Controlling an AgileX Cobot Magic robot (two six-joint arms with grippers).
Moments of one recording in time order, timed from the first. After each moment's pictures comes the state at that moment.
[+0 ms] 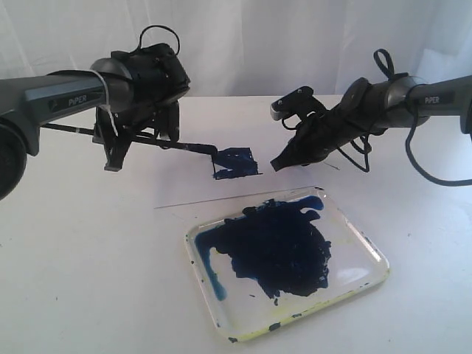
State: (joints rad) left arm -0.56 2.31 -1.99 0.82 1.31 0.60; right arm 0.22 2.31 -1.62 0.57 0.43 -0.90
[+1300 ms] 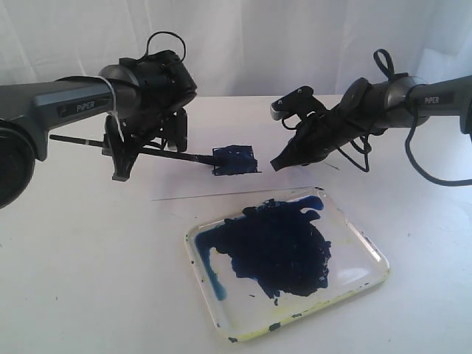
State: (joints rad) left arm -0.58 2.33 -1.99 0.75 1.31 0.64; right arm 0.22 2.31 -1.62 0.57 0.43 -0.90
